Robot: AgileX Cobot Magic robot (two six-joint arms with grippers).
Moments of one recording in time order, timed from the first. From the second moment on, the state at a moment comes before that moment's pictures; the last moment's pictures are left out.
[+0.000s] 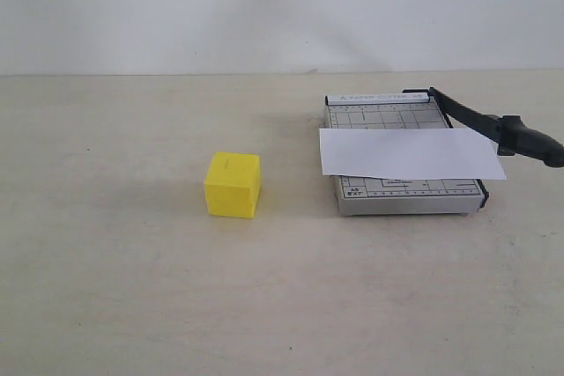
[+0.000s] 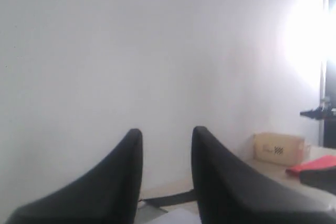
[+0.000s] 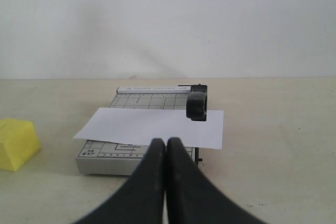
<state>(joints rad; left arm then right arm) -0.66 0.02 0.00 0.28 -0.33 -0.38 0.16 0.02 0.00 0.15 0.15 -0.06</state>
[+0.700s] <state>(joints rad) -0.66 0.97 -0.52 0.34 0.00 -0.45 0.16 0.02 0.00 0.15 0.15 -0.06</state>
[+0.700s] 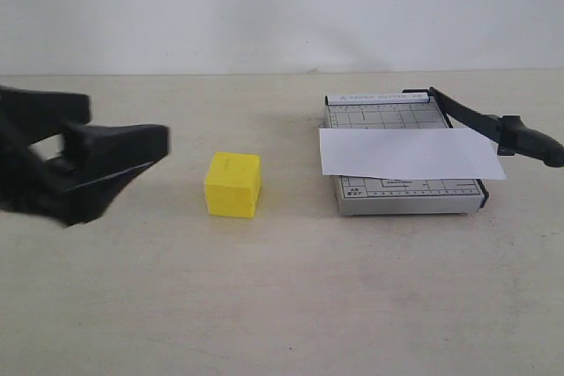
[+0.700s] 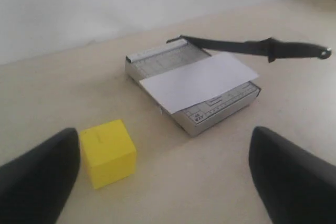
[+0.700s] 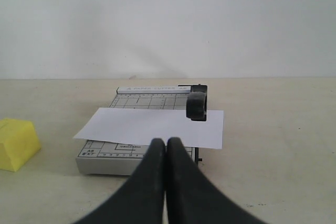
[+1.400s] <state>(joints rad) -0.66 1.76 -1.31 0.32 0.59 -0.52 0.16 0.02 0.00 0.15 0.15 -0.06</state>
